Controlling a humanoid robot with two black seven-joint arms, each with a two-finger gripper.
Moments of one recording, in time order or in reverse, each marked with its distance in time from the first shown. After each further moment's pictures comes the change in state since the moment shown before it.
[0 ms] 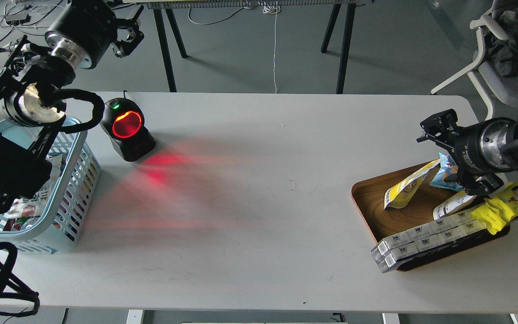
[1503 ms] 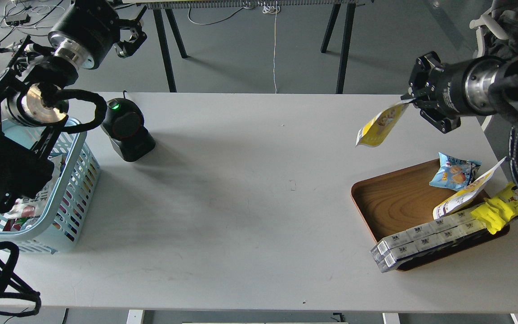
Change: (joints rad) left arm -0.004 -0.006 0.005 0.000 0.001 0.000 0.001; right arm 0.120 0.059 0.194 -0.079 0.174 -0.060 0.019
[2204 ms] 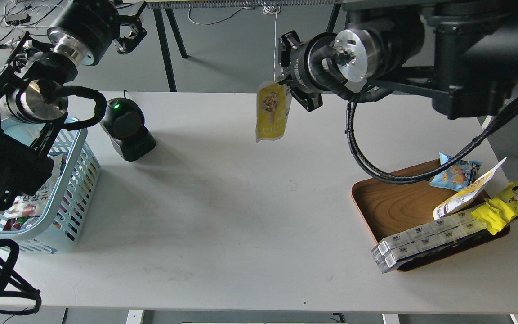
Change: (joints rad) left arm -0.018 0.000 -0.001 0.000 0.000 -0.001 -0.001; right arm -0.211 0.639 0.226 -0.461 0.230 -0.063 0.001
